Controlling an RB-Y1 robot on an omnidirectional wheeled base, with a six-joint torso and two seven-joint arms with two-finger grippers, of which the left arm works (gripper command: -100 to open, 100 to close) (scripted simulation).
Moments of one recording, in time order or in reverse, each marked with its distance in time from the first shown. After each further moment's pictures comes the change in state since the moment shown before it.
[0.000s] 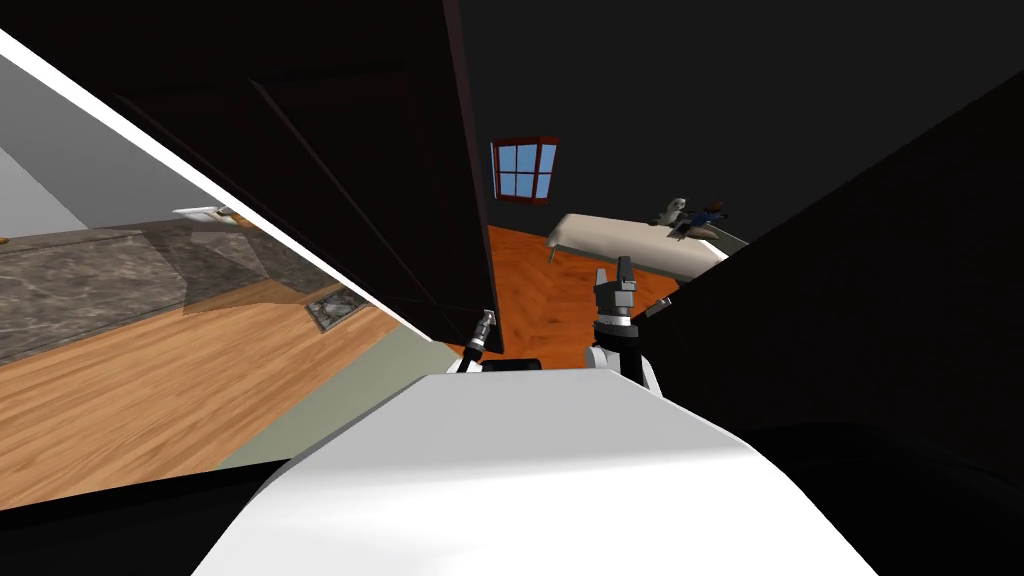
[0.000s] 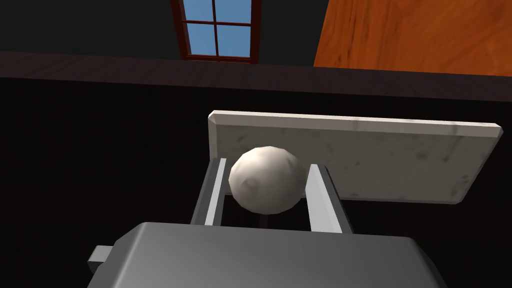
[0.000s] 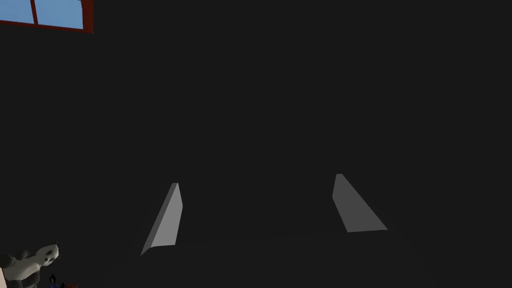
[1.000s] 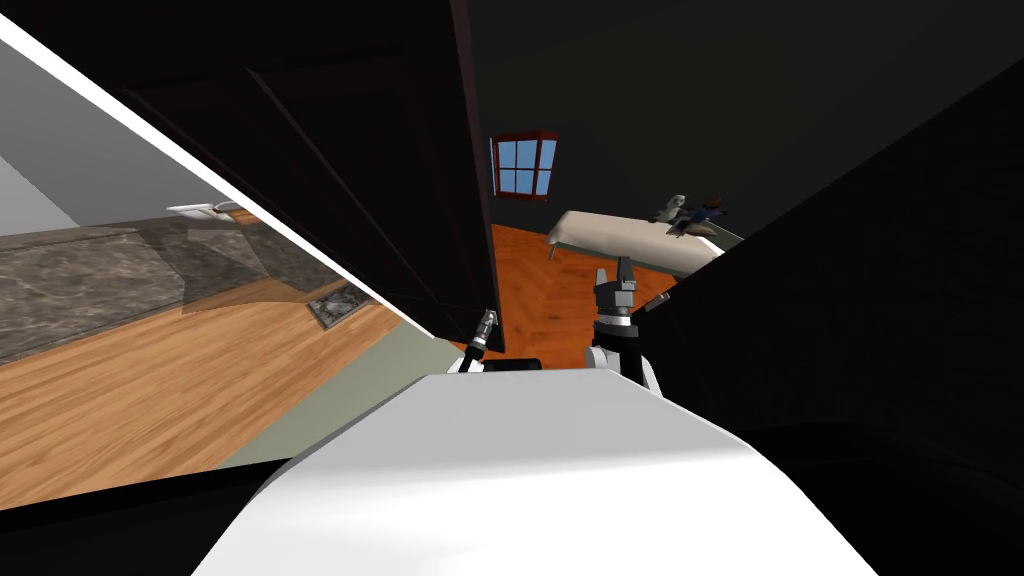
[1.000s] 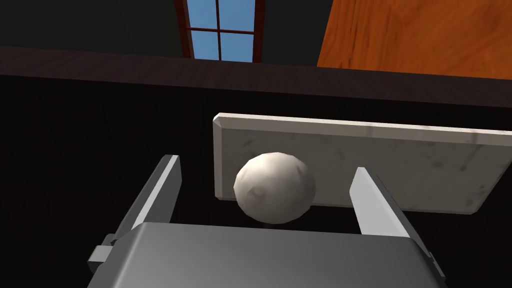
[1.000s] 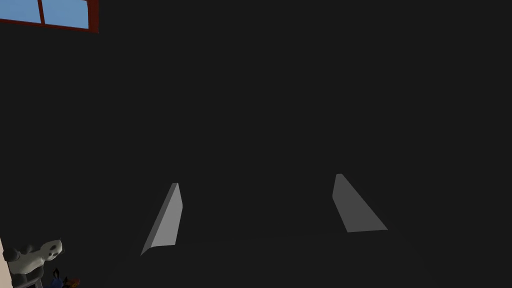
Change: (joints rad) arm -0.008 -0.008 -0.013 -0.007 -0.006 -0.011 0.006
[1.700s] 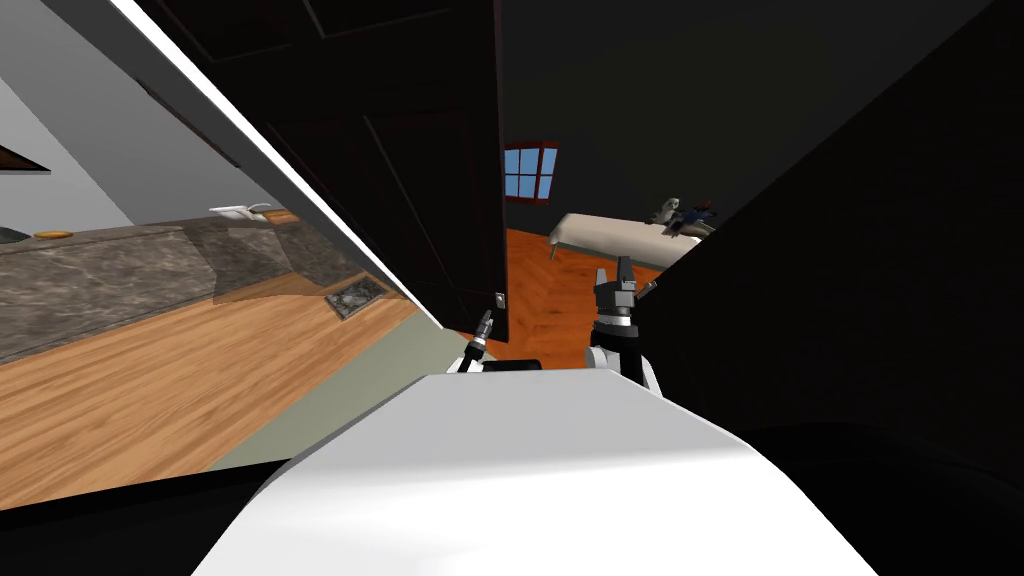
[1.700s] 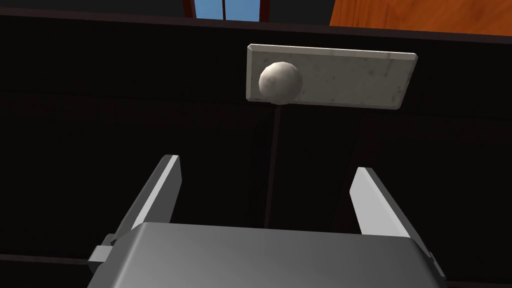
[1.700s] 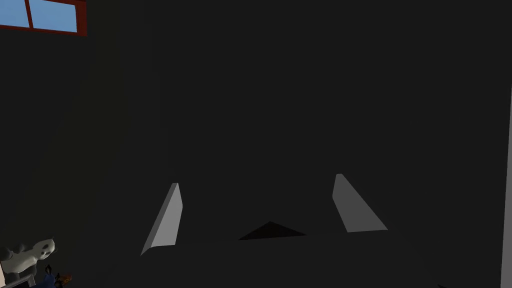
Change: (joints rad) arm 0.009 0.014 -0.015 -0.022 -0.005 0.020 0.009
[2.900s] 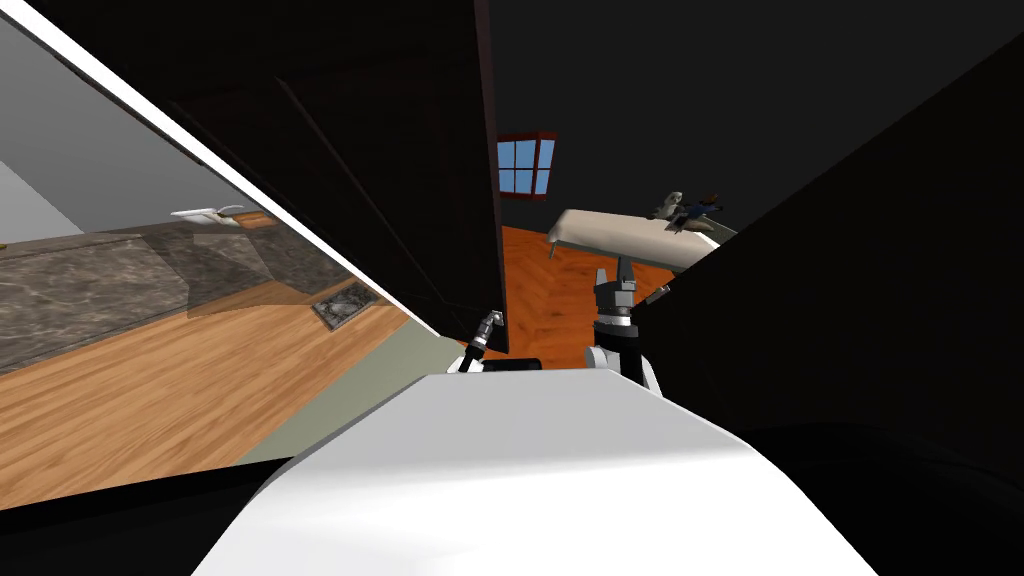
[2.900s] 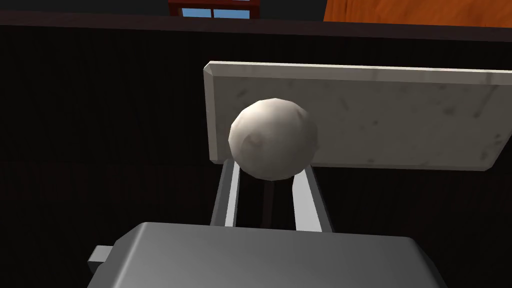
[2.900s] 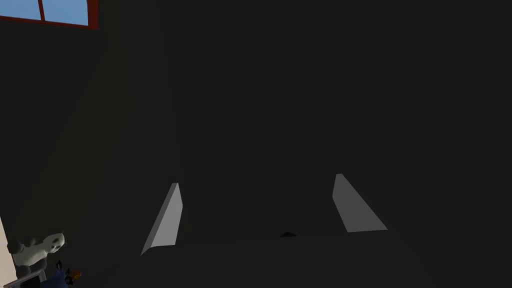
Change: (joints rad) arm -0.019 0.003 -0.011 0.024 -0.011 -0.002 0.002
